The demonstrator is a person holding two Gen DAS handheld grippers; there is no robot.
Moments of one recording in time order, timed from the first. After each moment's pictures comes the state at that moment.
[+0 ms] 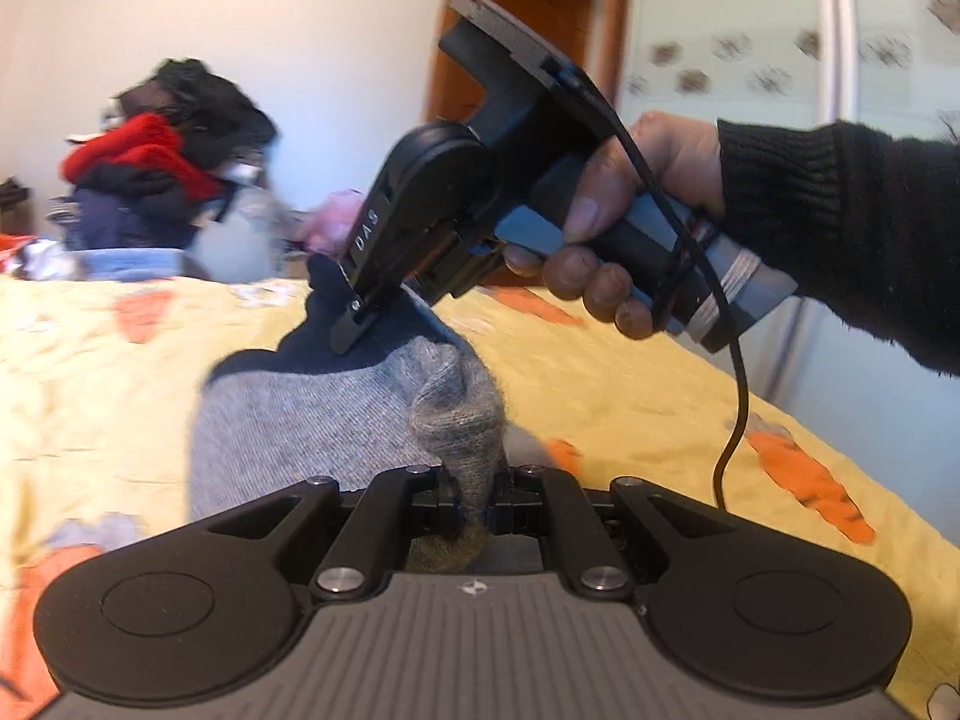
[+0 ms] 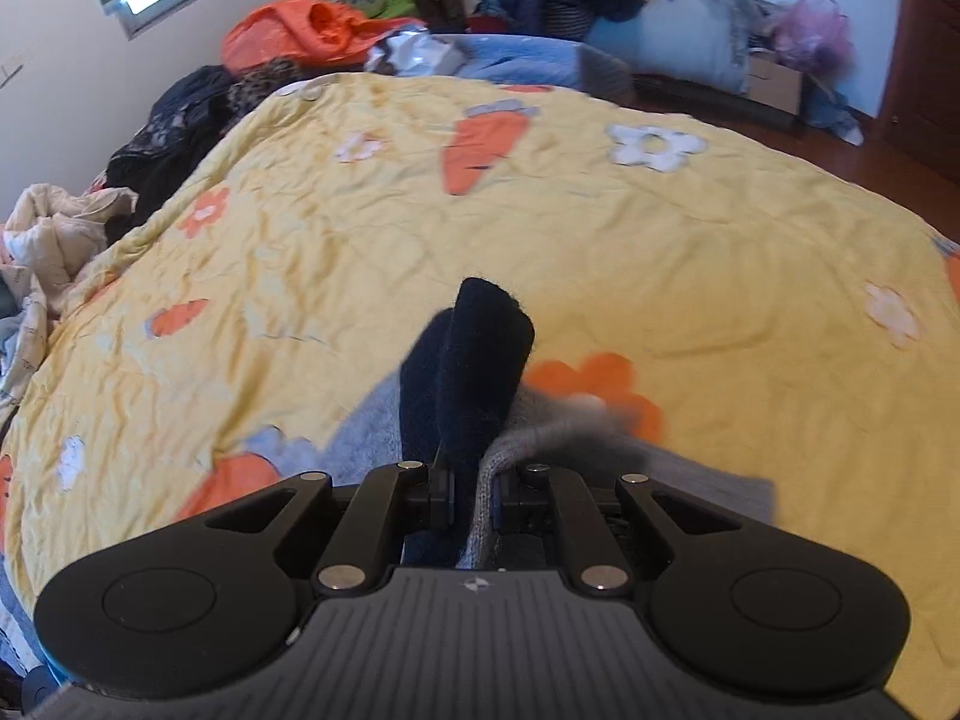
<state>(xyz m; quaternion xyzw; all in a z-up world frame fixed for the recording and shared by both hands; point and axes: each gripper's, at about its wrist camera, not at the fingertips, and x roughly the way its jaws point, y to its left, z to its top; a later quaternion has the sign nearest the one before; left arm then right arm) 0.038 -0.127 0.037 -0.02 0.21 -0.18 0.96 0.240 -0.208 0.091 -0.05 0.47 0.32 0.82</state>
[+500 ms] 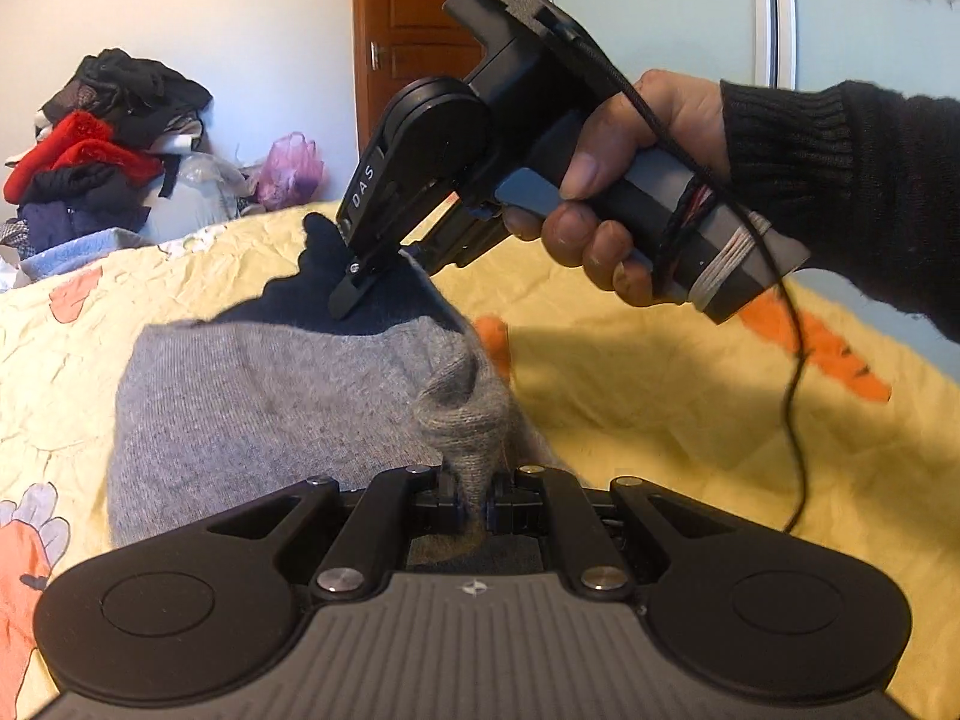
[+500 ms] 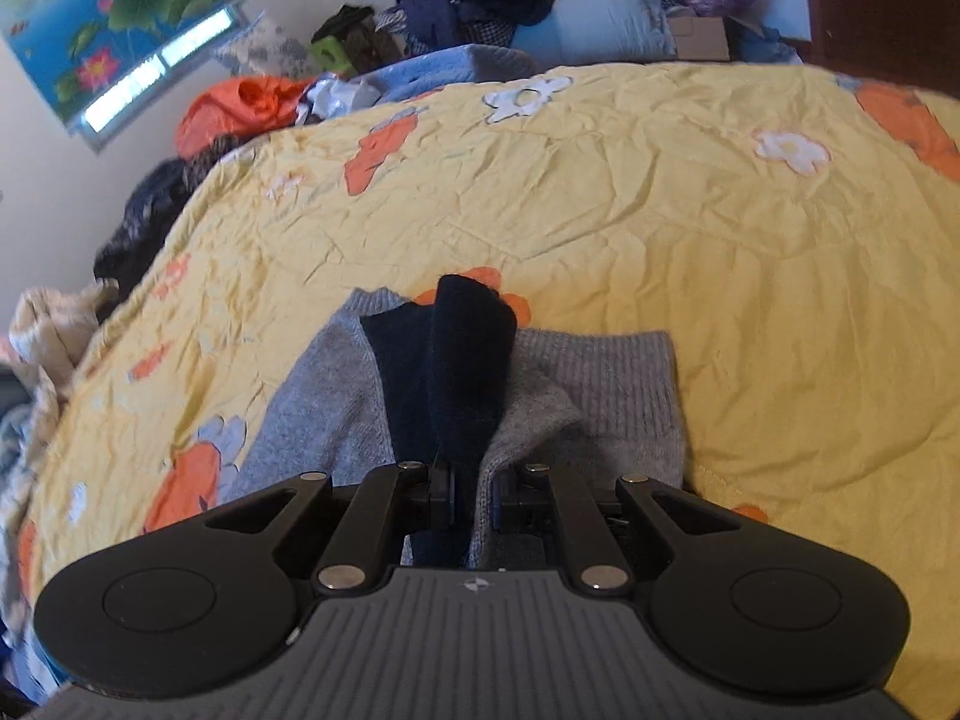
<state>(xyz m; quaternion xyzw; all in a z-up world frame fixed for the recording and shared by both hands) 0.050 -0.193 -0.013 0.08 0.28 -0.19 0.94 0.228 -0.310 0.020 0.09 0.46 0.30 0.83</state>
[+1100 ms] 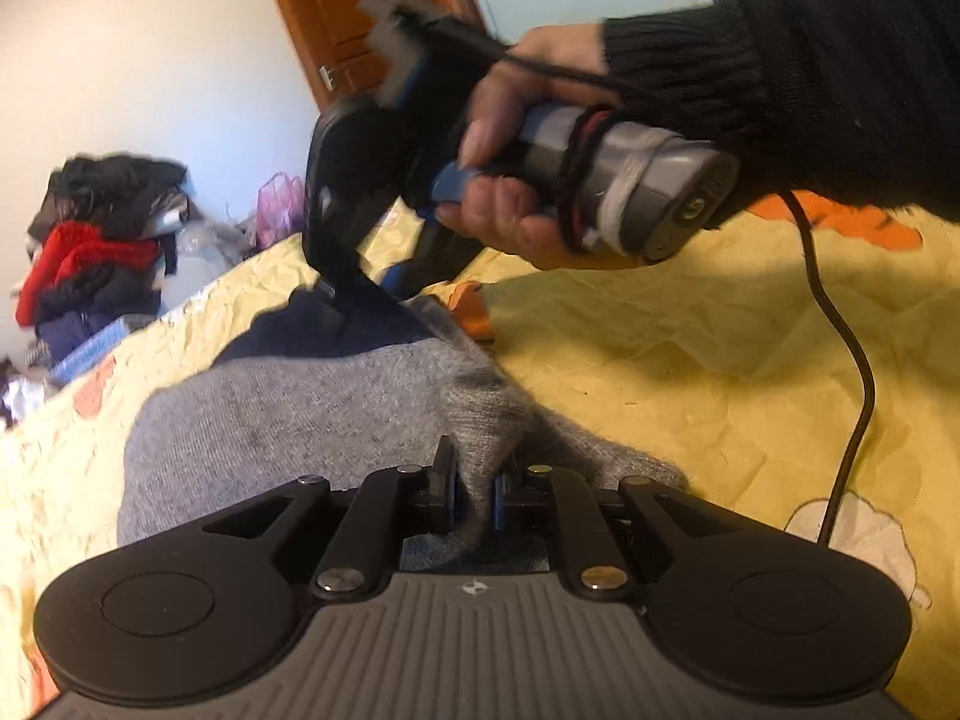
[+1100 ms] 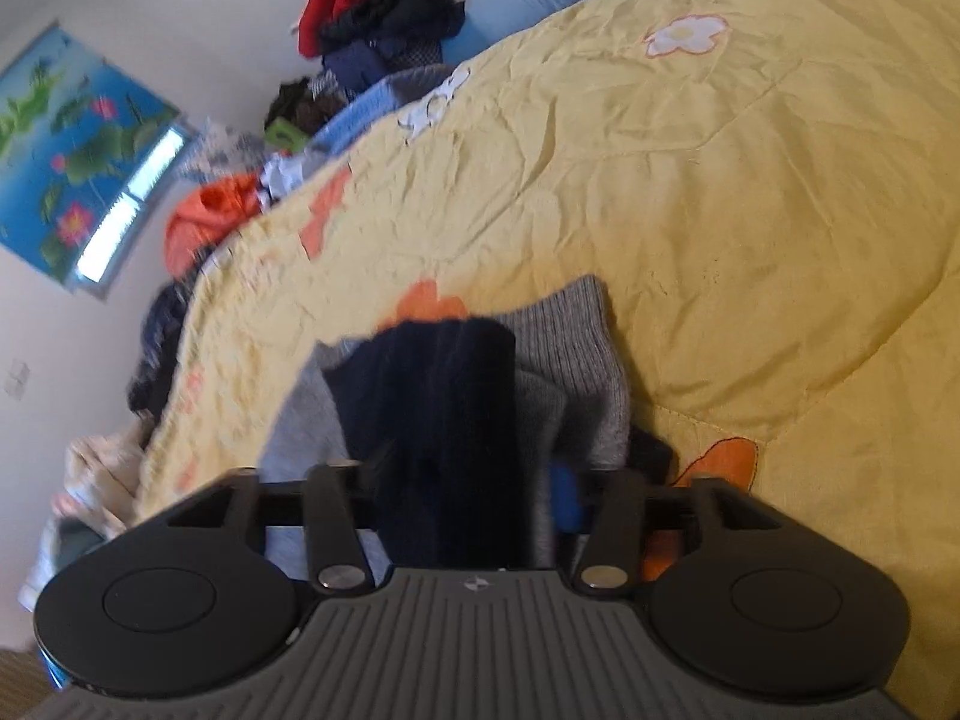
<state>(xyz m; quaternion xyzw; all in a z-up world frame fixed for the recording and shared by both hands) 0.030 -0.231 -0.040 0.24 0.25 -0.18 0.92 0.242 -0.345 -0.026 0.23 0.48 0.27 0.80</state>
